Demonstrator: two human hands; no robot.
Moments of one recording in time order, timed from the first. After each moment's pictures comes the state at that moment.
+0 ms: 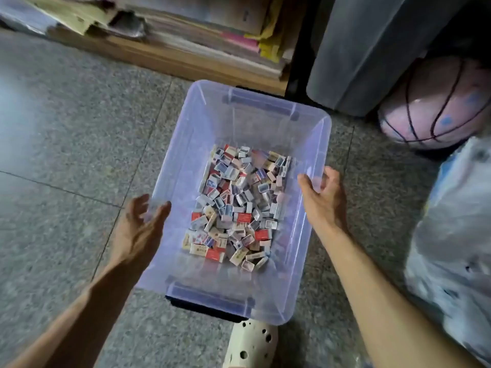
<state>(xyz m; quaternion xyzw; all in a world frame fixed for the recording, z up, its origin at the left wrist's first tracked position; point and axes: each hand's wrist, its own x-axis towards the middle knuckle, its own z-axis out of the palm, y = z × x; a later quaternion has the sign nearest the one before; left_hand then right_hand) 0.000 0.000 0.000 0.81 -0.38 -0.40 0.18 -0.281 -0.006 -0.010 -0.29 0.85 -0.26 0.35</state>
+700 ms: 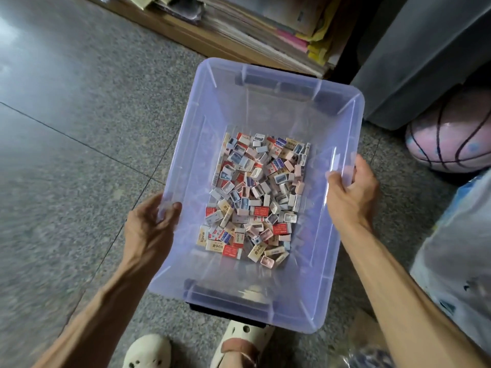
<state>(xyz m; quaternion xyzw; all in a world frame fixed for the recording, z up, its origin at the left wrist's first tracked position) 0.036 0.054 0.032 0.79 -0.32 -0.44 0.27 -0.250 -0.004 0.021 -0.39 0.82 -0.32 0.26</state>
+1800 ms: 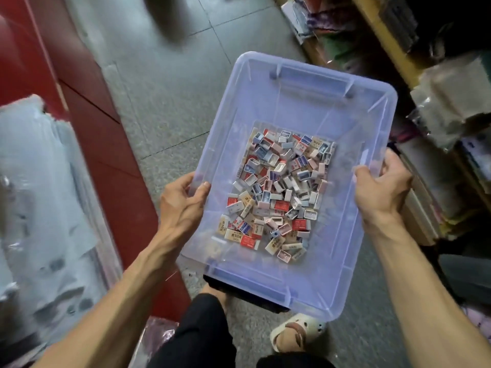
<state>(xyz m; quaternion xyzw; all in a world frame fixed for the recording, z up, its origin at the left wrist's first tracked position) 0.461 0.193 0.427 0.84 -0.10 -0.32 0.42 0.248 -0.030 0.405 -0.66 0.61 -0.29 0.32</state>
